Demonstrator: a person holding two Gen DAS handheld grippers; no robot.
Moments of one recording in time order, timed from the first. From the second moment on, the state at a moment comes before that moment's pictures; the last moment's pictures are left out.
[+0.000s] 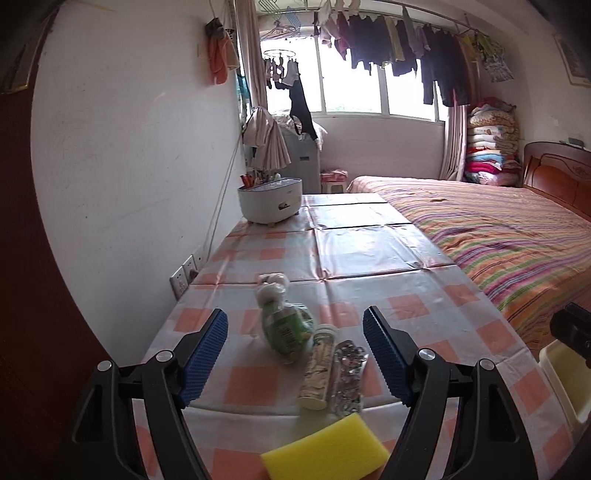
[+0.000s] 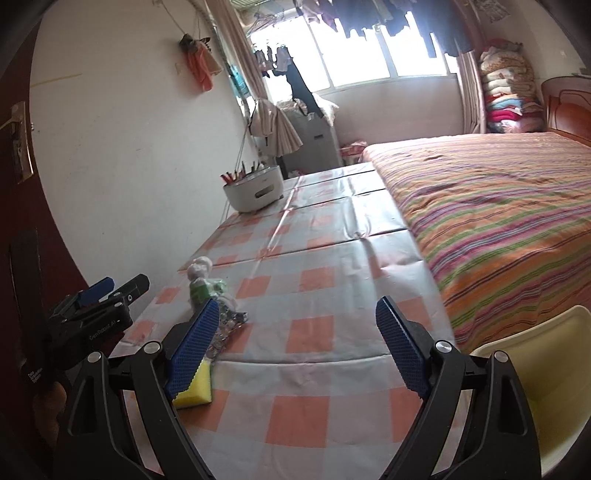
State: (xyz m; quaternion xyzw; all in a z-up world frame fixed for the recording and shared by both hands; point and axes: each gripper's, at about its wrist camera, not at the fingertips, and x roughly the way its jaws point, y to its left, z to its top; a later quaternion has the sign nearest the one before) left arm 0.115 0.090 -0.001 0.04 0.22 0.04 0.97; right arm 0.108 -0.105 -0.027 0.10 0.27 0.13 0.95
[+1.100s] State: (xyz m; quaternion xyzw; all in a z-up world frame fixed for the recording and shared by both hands) left arm 0.110 0.177 -0.011 0.00 0.25 0.08 0.96; right arm 0.101 0.068 -0.095 -0.10 0.41 0.25 0.87
